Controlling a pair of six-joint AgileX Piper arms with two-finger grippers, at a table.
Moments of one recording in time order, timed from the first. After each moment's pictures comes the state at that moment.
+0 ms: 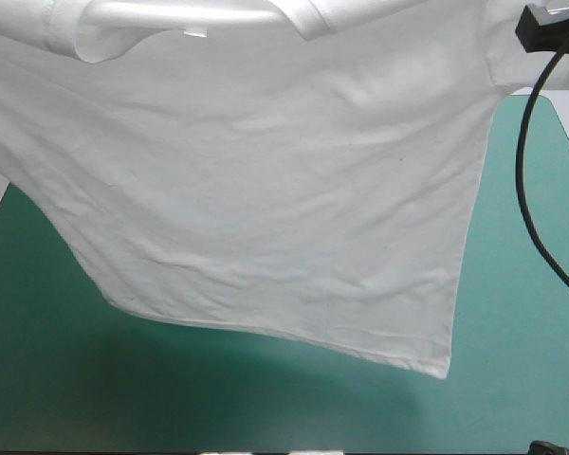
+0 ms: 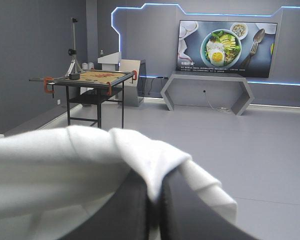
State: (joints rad) left arm 0.04 1.29 -2.47 -0.02 1.07 0.24; right arm 0.86 1.30 -2.34 -0.85 1.05 0.29
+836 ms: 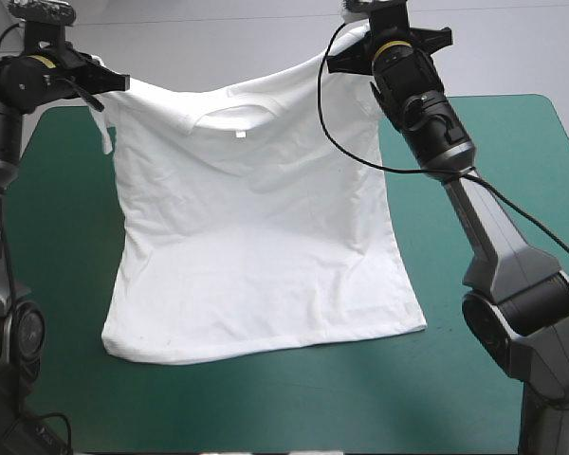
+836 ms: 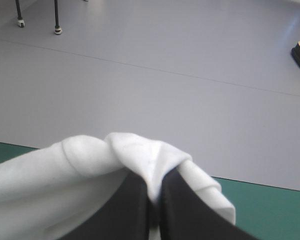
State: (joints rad) left arm 0.04 1.75 -2.07 -0.13 0.87 0.28; right arm 0.46 1.97 -2.32 -0.63 0.81 0.38
